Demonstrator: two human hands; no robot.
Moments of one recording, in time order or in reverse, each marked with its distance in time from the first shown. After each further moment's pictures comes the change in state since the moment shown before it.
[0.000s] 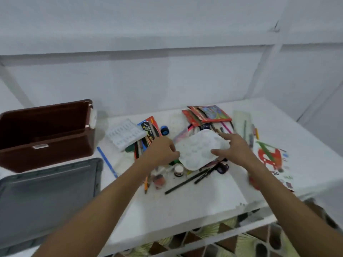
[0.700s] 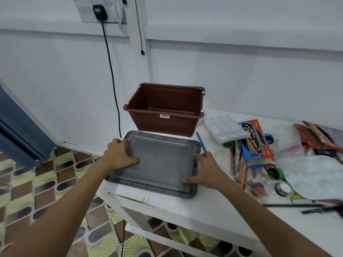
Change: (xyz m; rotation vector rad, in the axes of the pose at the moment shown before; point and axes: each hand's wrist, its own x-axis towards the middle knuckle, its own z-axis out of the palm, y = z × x) left_hand -0.236 -0.314 -0.105 0.079 0.231 -0.759; right_hand -0.071 -0.206 0.259 -0.118 -0.597 -0.507
